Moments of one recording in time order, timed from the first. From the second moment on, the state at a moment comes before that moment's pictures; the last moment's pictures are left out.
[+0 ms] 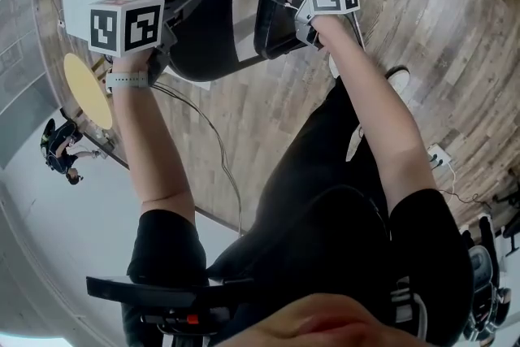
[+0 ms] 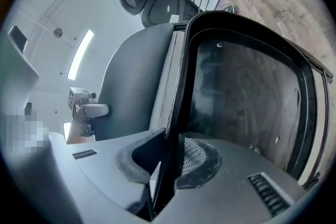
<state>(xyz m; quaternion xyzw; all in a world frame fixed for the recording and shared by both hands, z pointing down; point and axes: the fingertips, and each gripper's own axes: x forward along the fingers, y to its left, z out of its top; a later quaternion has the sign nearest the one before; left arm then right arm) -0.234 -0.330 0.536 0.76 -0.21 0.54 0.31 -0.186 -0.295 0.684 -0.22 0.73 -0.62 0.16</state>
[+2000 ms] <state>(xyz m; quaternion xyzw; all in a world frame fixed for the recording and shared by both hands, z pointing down) -0.116 -0.024 0.275 0.95 -0.27 0.08 0.10 -0.045 -0.017 0.266 -0.28 0.96 -0.09 0.03</state>
